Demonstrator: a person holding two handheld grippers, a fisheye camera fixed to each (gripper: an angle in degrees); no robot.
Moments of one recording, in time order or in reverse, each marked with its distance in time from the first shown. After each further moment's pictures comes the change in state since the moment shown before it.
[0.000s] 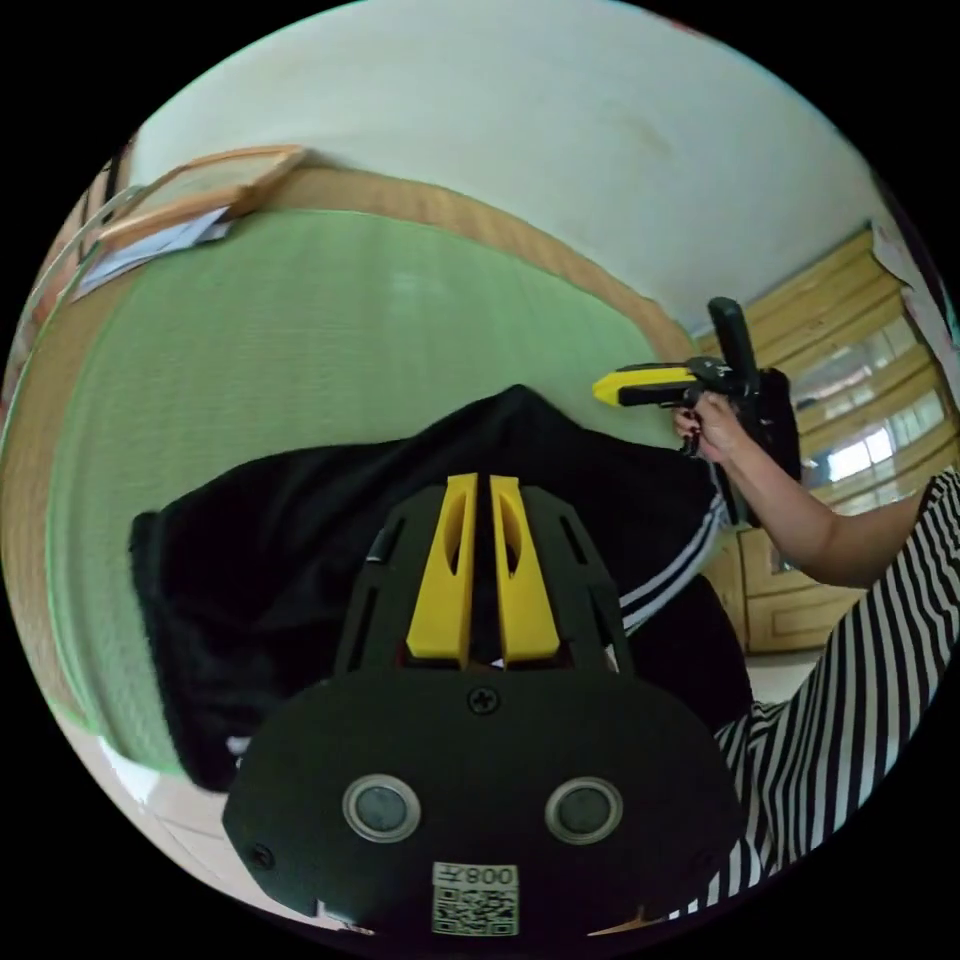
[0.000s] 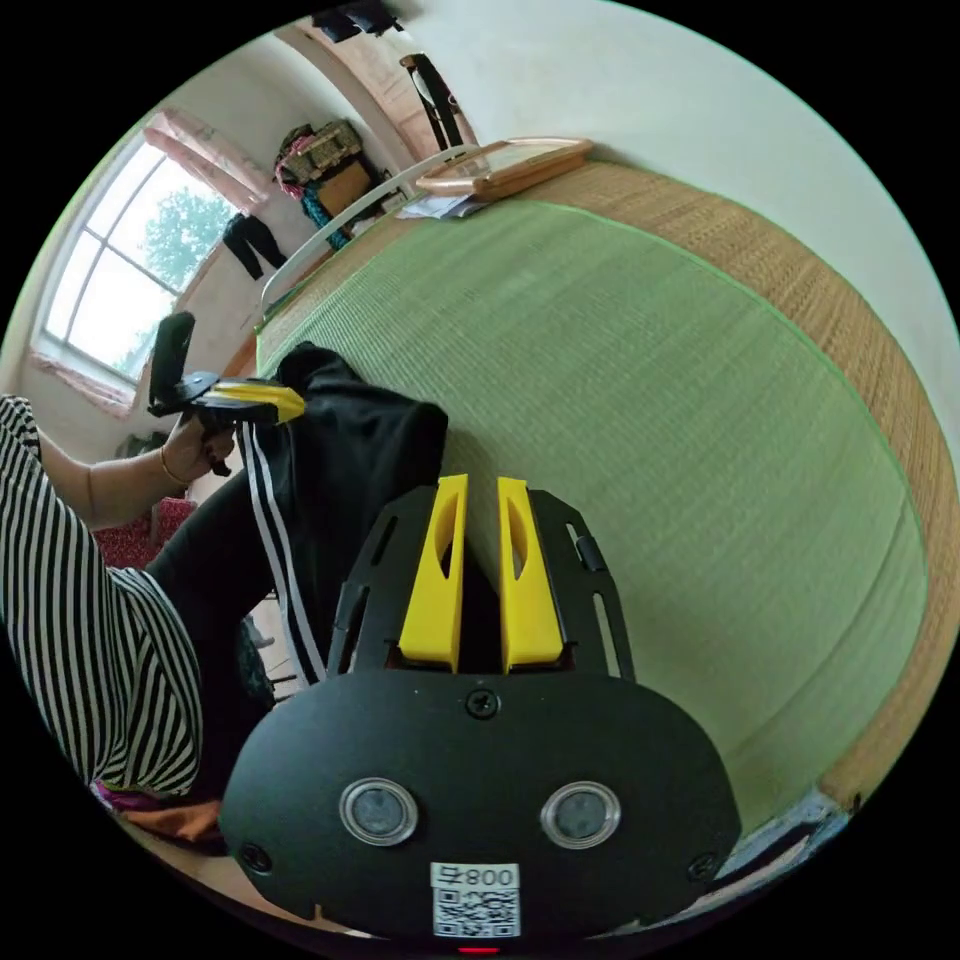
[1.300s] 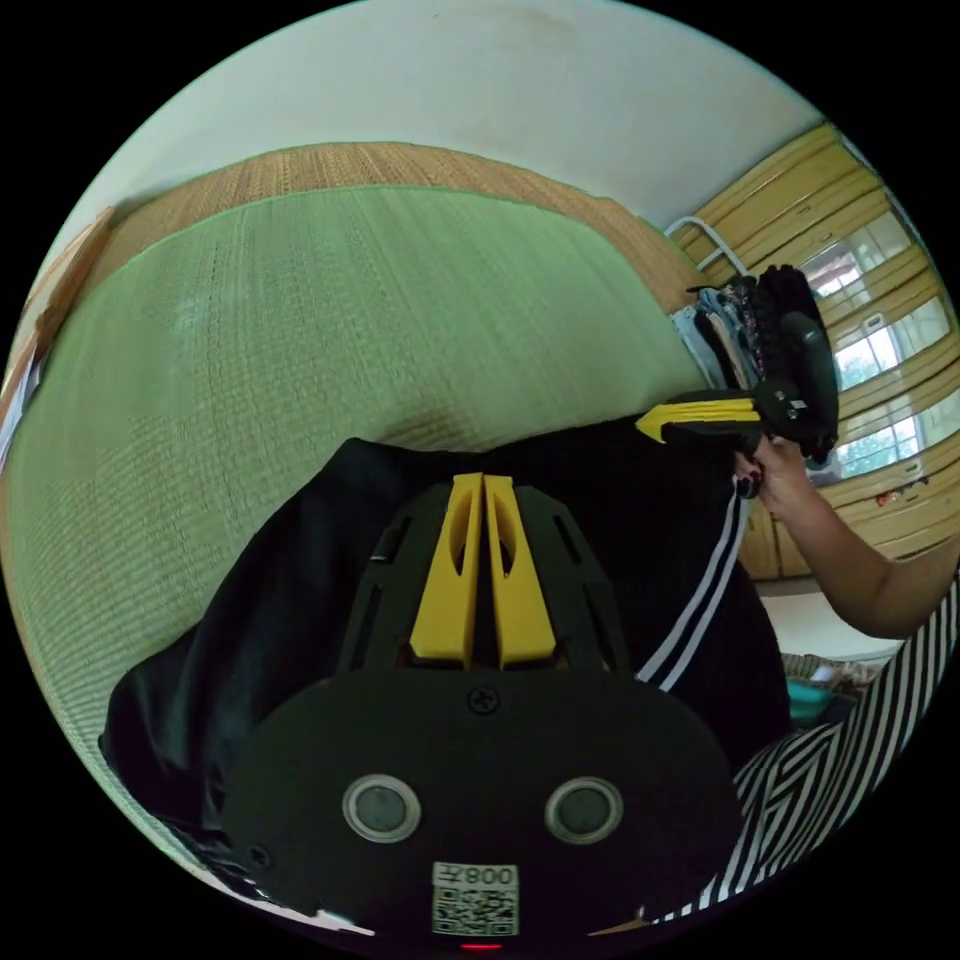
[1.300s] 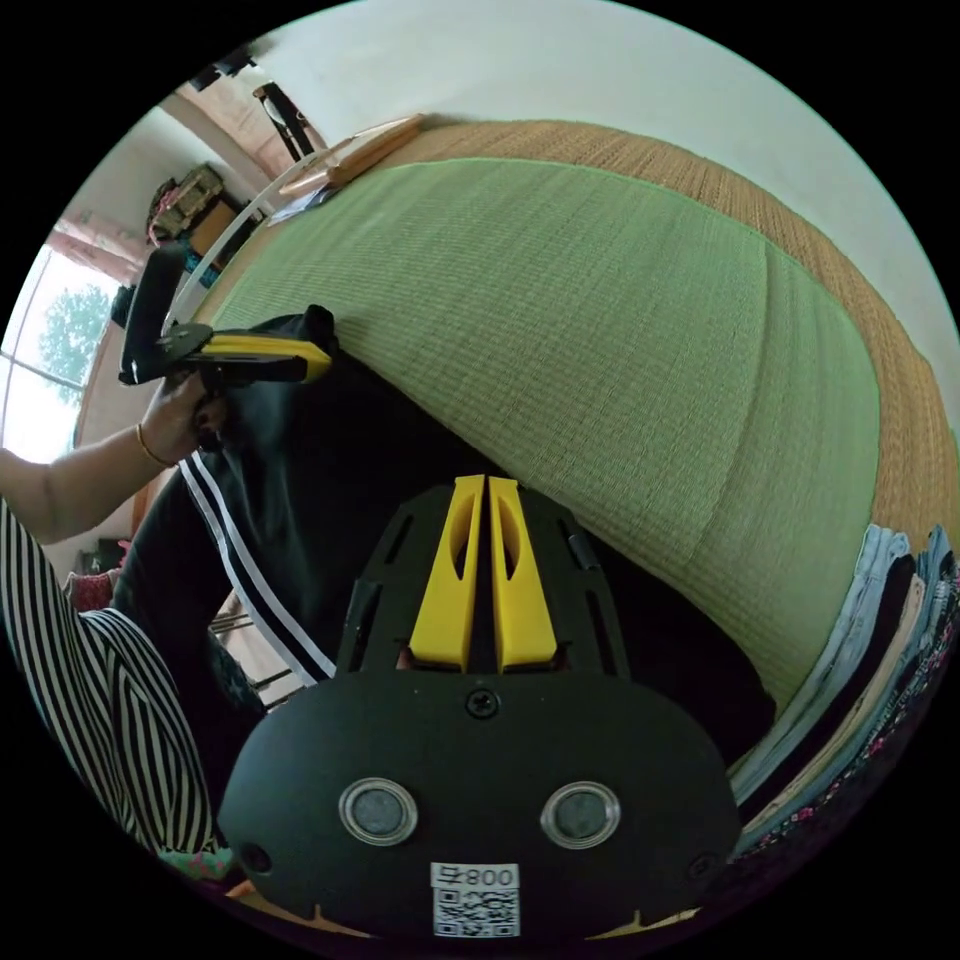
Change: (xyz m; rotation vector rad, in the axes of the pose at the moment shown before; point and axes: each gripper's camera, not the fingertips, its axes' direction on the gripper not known) left arm -0.093 -0.009 0.212 -0.181 -0.044 0.190; right arm -0.114 0.151 -0.080 0.015 0.162 0.339
